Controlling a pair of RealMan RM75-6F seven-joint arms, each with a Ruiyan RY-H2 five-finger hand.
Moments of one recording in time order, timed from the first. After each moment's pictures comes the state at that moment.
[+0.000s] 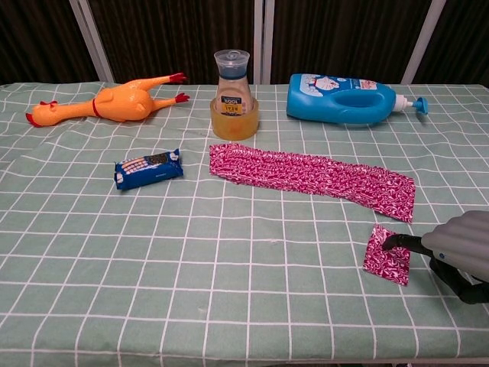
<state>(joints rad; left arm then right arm) -0.13 -1.09 -0.05 -1.71 1.44 1.44 0.20 0.61 -1.38 -0.21 -1.92 -0.87 1.09 -0.90</state>
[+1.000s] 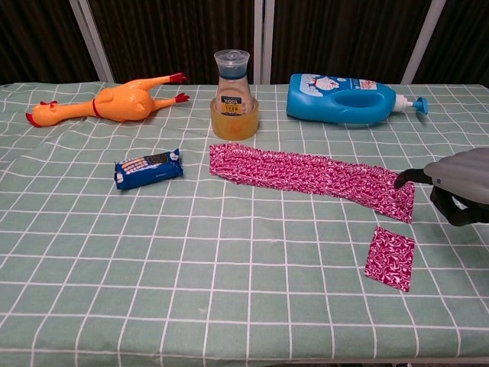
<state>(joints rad) -0.13 -1.09 -0.05 -1.71 1.44 1.43 0.21 0.65 -1.39 -0.04 -1.77 -0.75 1.07 -0.84</state>
